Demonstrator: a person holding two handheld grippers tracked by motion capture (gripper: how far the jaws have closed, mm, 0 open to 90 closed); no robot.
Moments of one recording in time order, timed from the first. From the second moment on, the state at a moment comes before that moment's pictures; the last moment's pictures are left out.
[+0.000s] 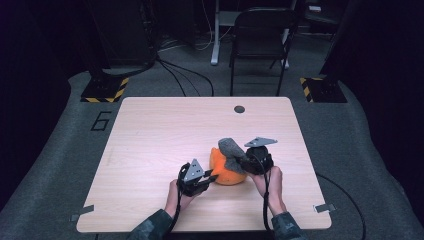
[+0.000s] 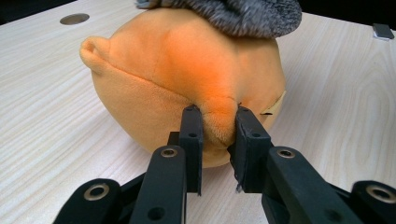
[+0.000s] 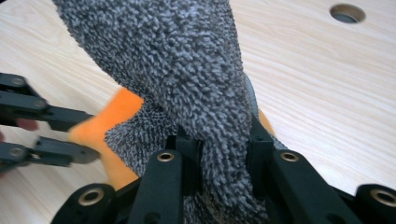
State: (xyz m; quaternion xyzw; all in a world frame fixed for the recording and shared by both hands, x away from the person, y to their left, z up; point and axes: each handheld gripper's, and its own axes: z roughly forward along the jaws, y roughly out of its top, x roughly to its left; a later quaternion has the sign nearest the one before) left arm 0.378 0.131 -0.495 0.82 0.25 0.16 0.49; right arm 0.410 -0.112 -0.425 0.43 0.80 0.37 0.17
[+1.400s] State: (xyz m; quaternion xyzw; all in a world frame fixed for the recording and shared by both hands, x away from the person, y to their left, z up) left arm 0.378 0.132 -0.496 0.82 0.26 0.15 0.49; right arm 0.434 -0.166 -0.476 0.54 0.79 0.26 0.15
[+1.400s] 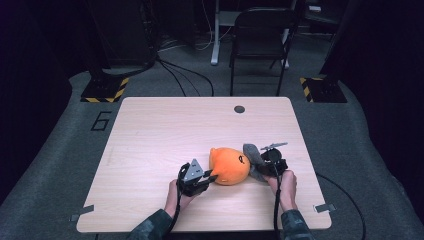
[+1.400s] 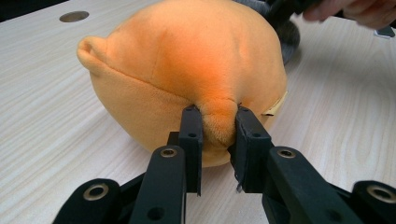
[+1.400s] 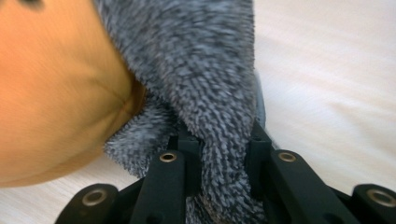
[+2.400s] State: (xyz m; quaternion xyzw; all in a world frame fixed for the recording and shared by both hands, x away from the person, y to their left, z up) left arm 0.388 0.142 -0.502 0.83 0.21 0.18 0.48; right arm 0.420 -0.123 -0.433 0.46 0.80 0.34 0.18
